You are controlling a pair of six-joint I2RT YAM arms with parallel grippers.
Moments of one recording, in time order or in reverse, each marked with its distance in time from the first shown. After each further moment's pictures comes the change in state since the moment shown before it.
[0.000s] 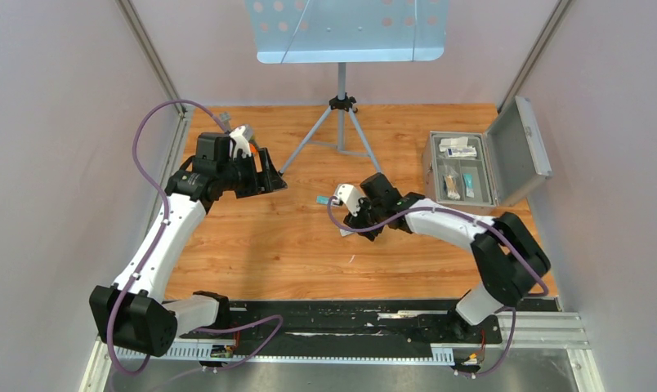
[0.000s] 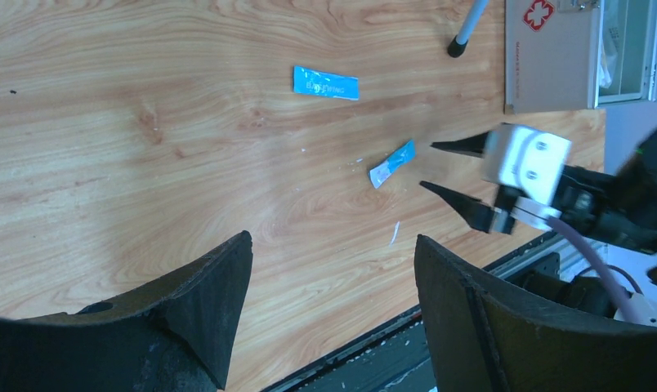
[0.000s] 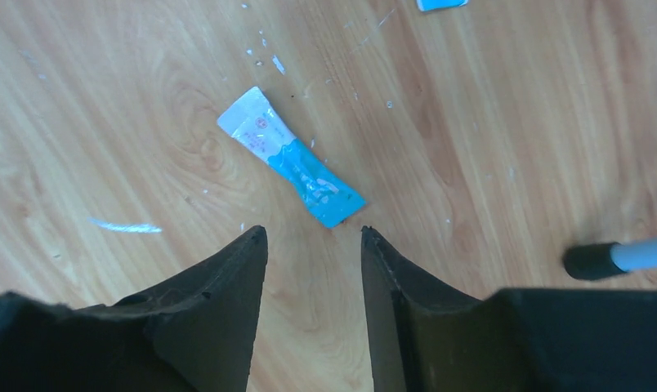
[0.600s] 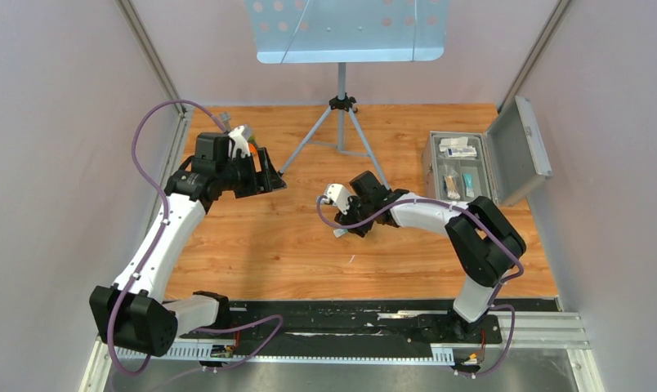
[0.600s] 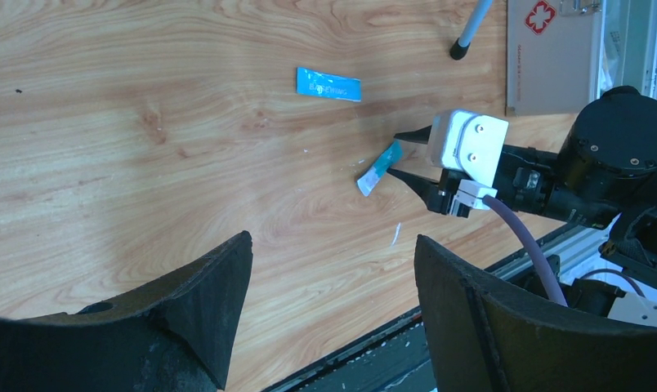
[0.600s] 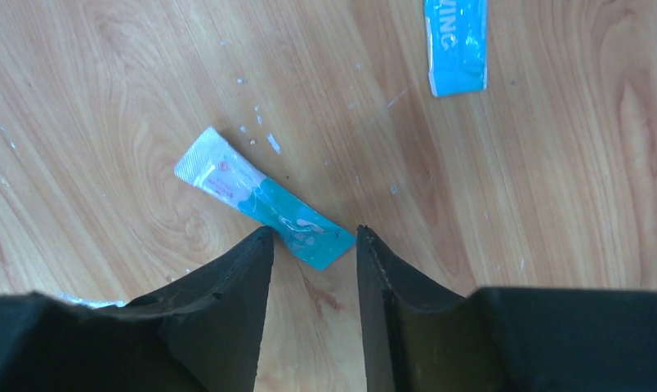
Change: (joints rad) left arm 0.008 0.000 0.000 -0.001 0.000 0.000; right arm 0.009 0.223 0.091 0.063 -0.038 -0.043
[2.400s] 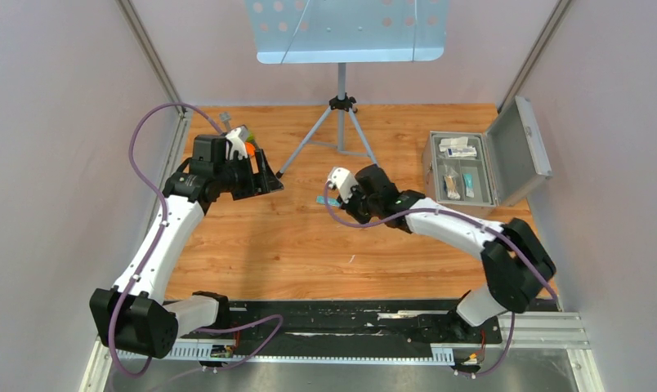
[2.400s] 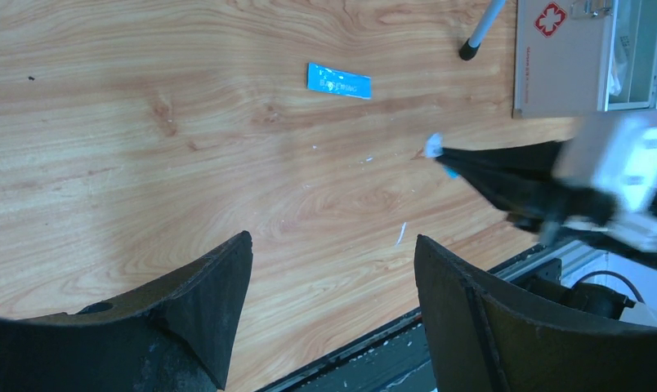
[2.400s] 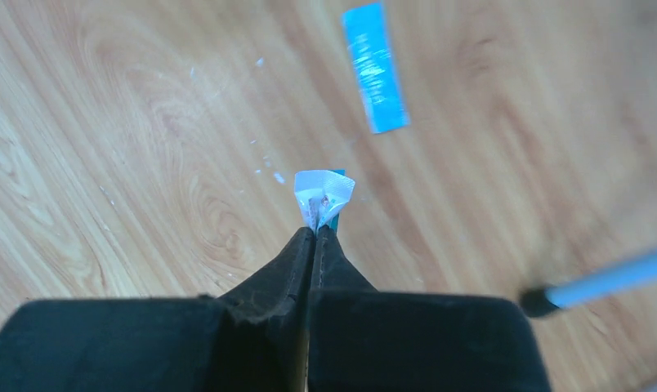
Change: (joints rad) left arm 0.023 -0.012 -0.018 -0.007 0.001 0.003; right arm 0.058 -0.145 -0.011 0.047 0.076 0.156
